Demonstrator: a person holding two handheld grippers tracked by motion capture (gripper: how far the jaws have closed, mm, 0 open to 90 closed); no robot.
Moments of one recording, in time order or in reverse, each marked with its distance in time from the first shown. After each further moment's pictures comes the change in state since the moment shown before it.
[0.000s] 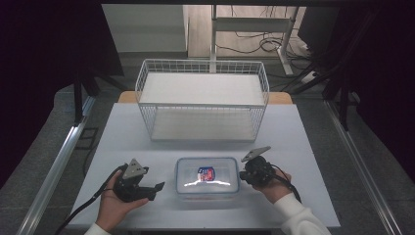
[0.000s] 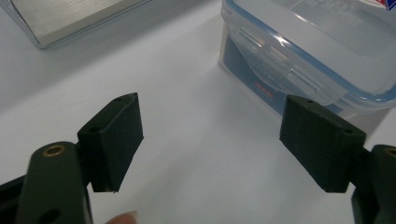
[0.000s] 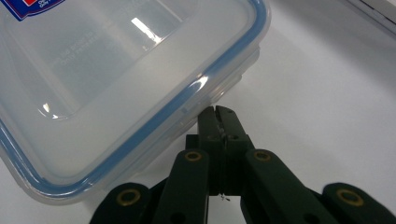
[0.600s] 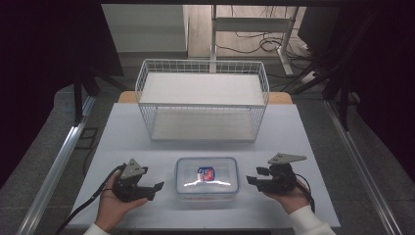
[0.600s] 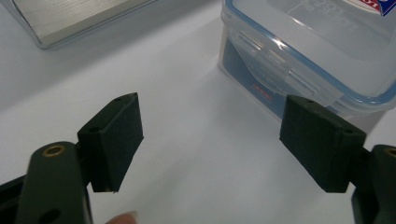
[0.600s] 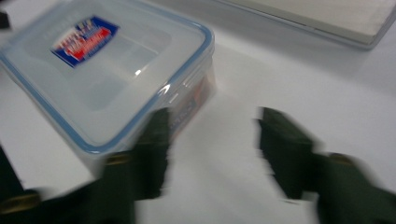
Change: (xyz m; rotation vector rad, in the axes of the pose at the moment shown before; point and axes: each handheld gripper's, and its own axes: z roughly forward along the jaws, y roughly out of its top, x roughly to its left) left arm 0.001 -0.001 -0.002 -0.014 -0.007 -0.016; right arm -0.013 -0.045 -0.043 -0.279 0.049 0.224
